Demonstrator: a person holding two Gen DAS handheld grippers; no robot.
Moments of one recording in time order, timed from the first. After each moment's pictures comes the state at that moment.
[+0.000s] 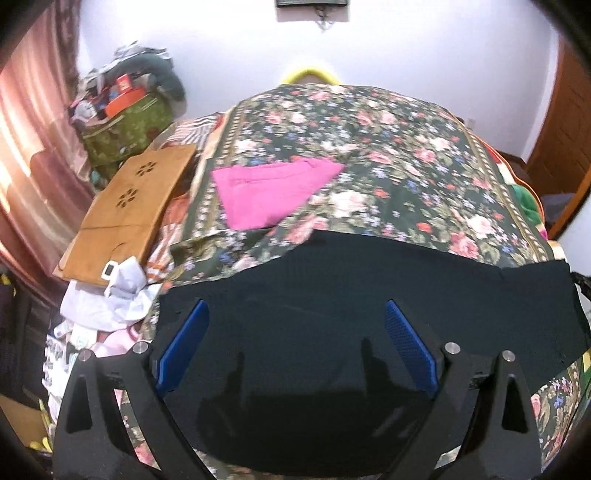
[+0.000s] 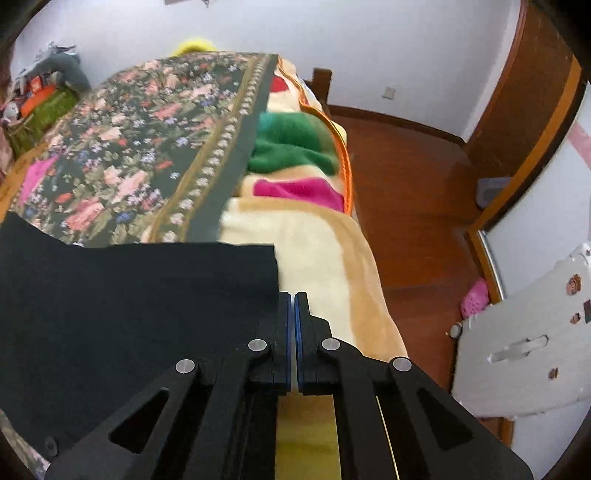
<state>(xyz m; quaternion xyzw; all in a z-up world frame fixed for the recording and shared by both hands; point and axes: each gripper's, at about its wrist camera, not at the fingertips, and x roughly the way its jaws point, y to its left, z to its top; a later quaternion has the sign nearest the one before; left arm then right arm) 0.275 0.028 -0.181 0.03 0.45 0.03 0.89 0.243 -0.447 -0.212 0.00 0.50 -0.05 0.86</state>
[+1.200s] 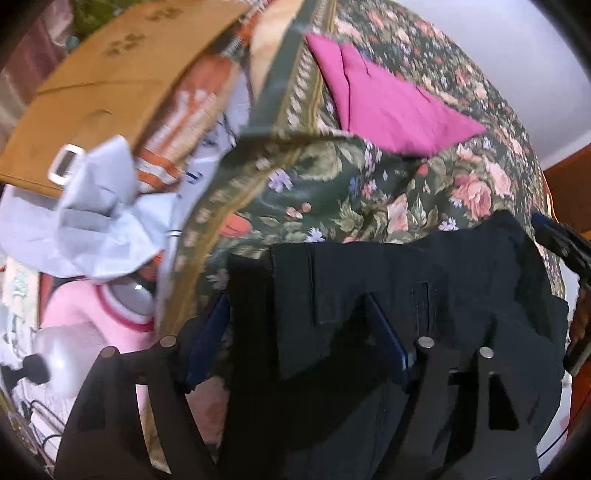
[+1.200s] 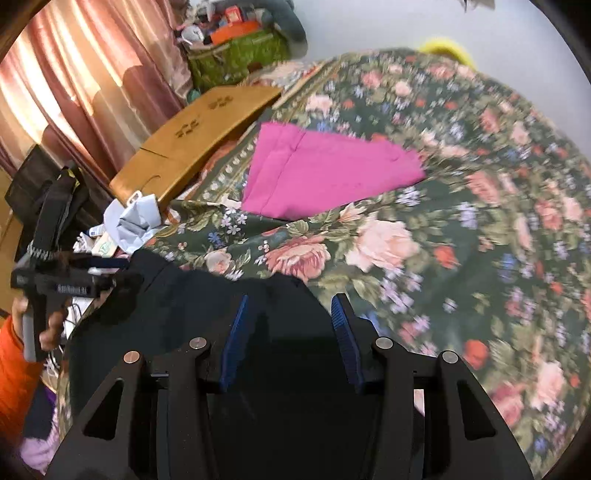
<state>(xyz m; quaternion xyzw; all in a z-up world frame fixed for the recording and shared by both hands) 0.362 0.239 -0.327 -0.15 0.60 -0.03 0.78 0.381 -0.048 -0.212 -0.05 0.52 0.32 0.79</state>
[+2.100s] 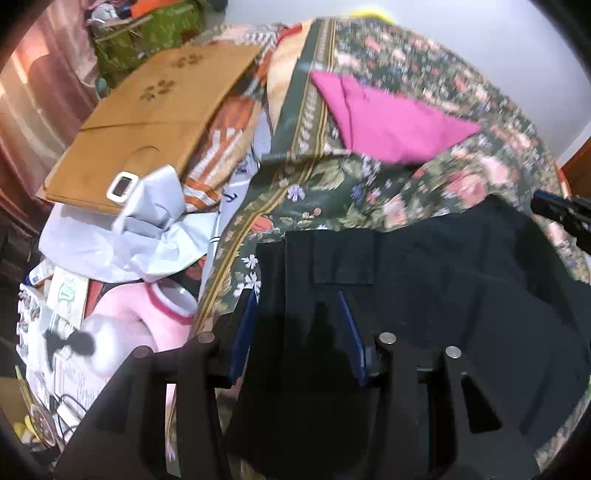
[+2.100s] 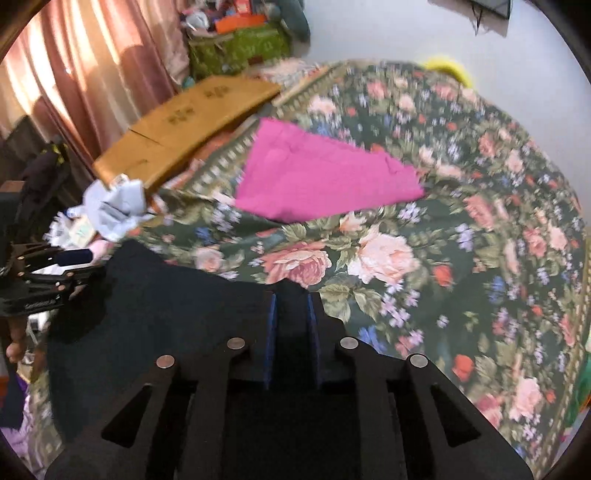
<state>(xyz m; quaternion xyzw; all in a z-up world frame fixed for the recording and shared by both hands) 0.313 0.218 -0.274 -0.08 0.55 0.04 0.83 0.346 -0.048 -0.178 -0.11 0.47 0.30 0.82</state>
